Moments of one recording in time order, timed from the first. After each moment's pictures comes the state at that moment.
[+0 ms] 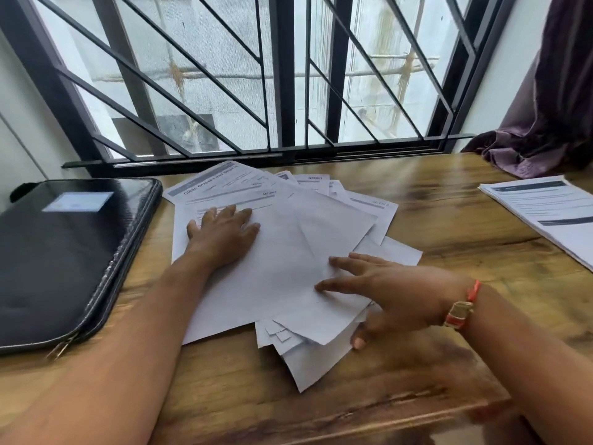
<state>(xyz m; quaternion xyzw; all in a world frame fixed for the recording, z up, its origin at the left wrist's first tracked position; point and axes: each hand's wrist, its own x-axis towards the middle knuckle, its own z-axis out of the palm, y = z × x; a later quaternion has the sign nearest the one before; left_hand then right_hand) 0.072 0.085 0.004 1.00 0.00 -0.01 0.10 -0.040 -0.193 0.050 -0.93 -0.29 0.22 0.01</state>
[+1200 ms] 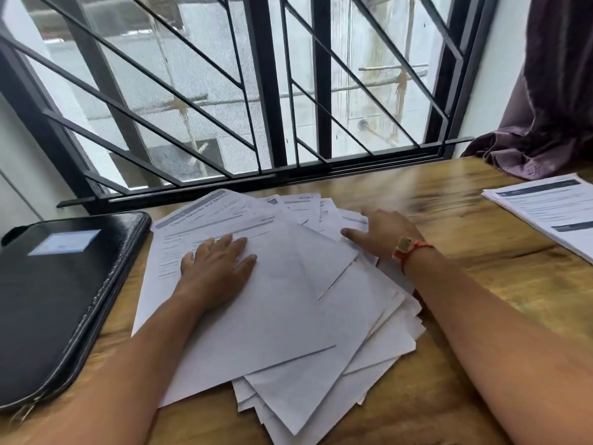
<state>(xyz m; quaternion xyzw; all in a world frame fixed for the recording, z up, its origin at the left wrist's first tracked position) 0.071 0.074 -0.004 1.00 -0.02 0.00 0.08 0.113 -0.234 0.002 -0.99 0.03 -0.04 0.14</state>
